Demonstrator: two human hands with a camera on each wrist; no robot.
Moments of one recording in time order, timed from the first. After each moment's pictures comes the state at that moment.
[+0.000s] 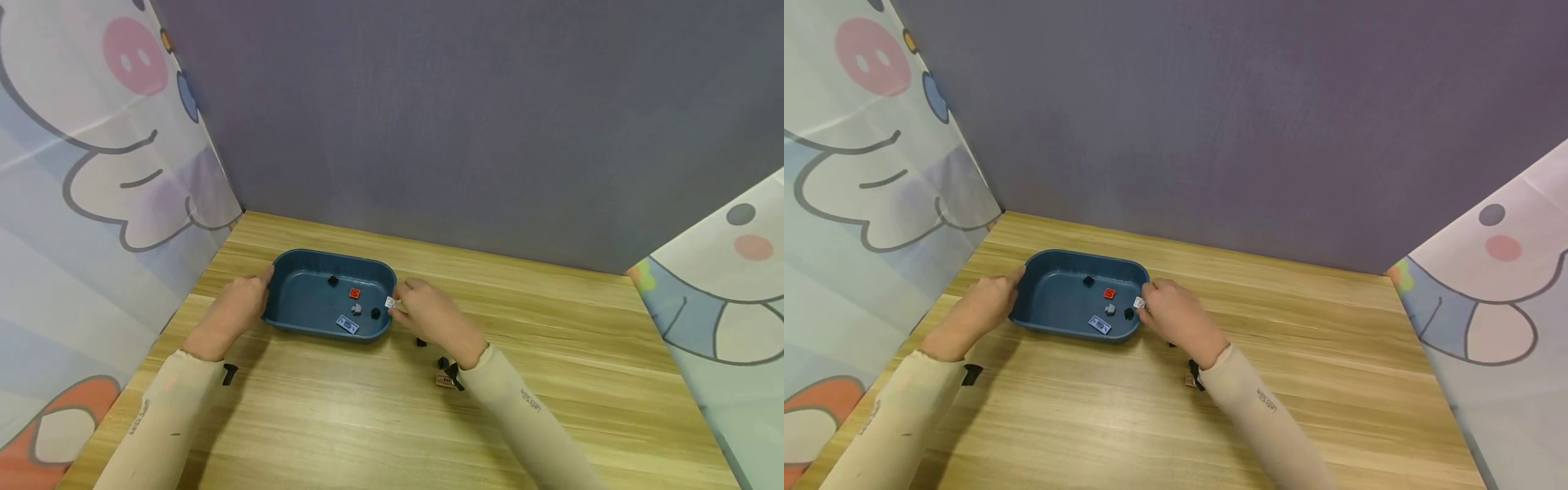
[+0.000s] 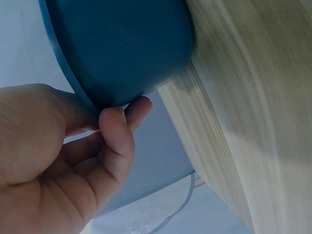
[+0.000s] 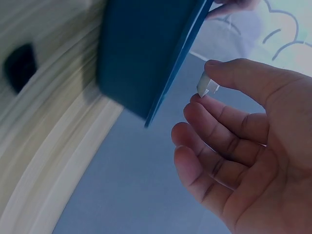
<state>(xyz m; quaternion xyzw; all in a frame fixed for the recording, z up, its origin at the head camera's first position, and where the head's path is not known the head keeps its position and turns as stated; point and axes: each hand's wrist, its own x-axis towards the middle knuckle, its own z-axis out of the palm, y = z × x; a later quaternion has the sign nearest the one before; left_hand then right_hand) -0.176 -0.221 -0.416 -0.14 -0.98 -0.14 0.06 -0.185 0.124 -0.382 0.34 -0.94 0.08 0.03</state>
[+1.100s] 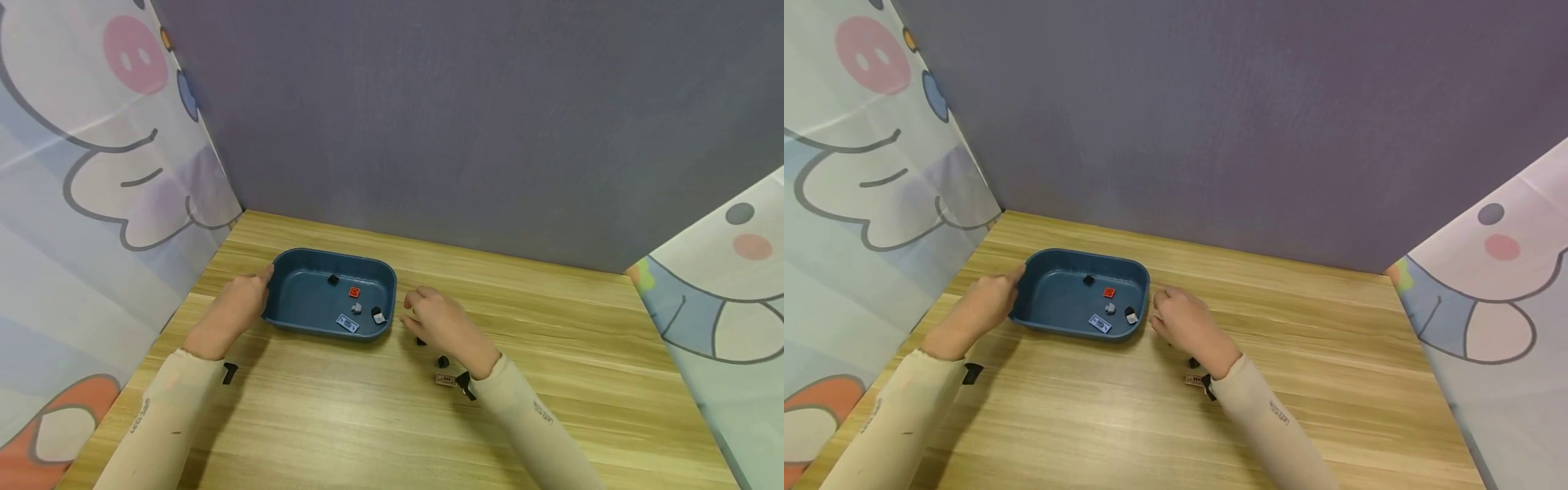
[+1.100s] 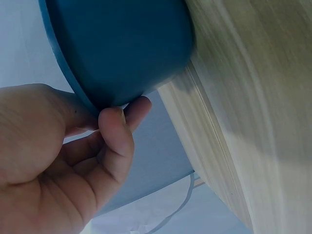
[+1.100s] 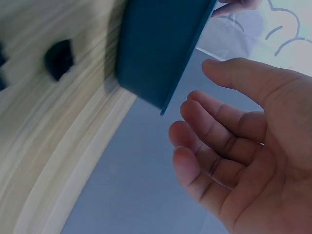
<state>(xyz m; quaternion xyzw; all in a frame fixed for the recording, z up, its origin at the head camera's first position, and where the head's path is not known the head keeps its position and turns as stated) -0.177 -0.222 -0.417 -0.15 -0.98 -0.13 0.08 -0.174 0.143 -0.392 0.34 -0.94 0.09 0.04</state>
